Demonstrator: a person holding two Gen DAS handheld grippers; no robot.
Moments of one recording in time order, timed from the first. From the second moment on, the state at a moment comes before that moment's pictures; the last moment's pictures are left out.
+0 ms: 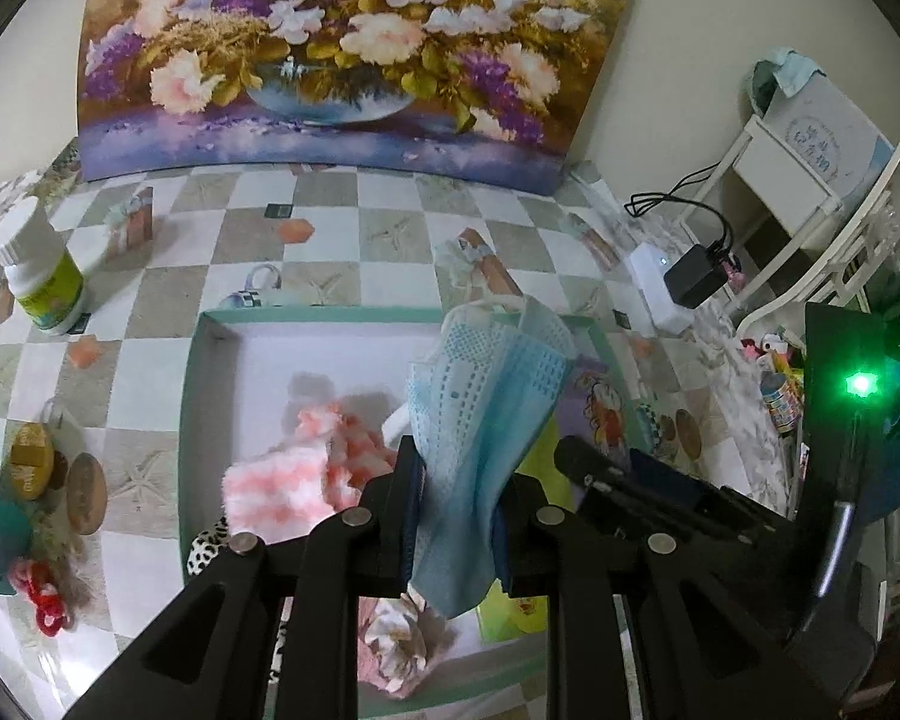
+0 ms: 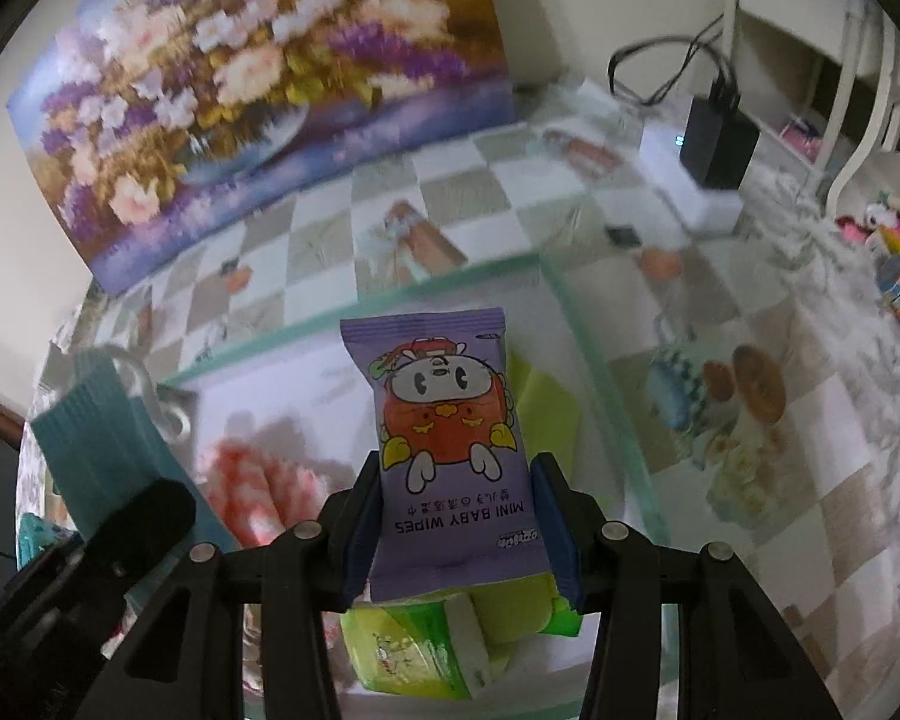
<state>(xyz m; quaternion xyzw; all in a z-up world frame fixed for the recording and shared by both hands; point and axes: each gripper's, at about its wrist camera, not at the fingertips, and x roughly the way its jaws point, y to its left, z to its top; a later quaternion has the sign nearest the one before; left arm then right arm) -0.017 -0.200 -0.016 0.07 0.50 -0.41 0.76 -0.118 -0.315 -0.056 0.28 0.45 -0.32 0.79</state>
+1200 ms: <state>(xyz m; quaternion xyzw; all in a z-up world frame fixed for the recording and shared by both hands) 0.041 -0.158 -0.022 0.08 0.55 -0.26 0.79 -0.125 -0.312 -0.029 0.24 0.44 -0.35 0.79</state>
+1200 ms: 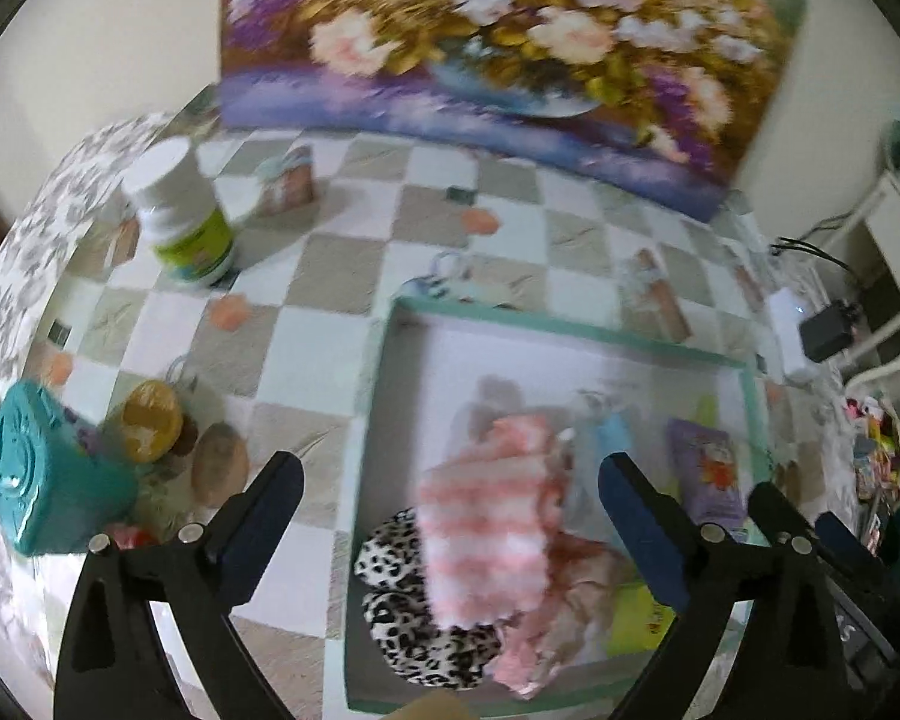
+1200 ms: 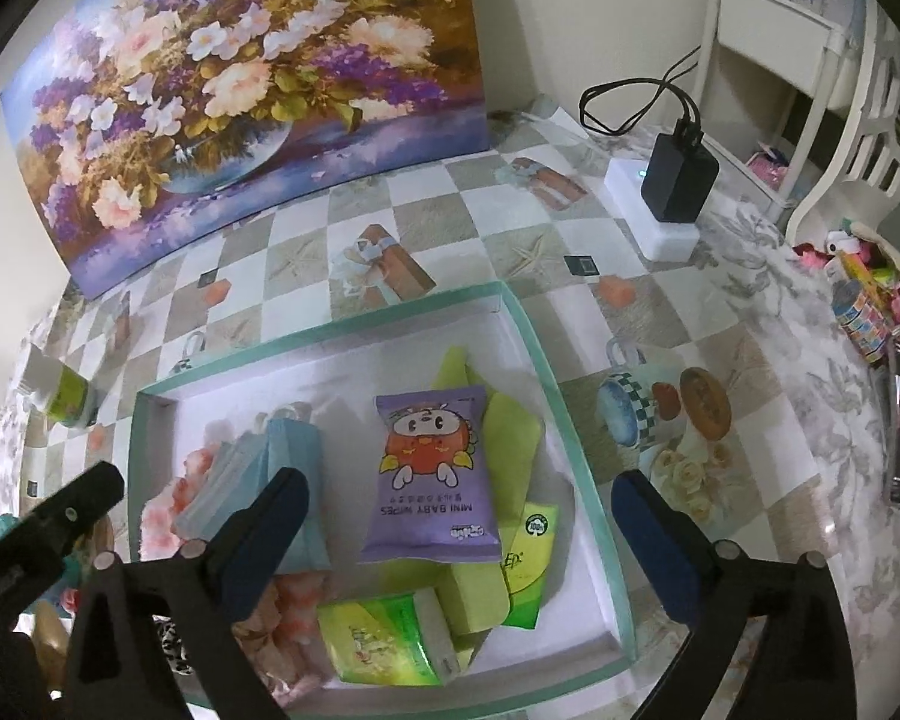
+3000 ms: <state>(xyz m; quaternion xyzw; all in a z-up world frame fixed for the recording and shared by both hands) 0.134 0.132 0.009 -0.08 0.56 0.01 0.82 -0.028 -0.150 -0.011 0.12 0.47 -0.19 0.85</state>
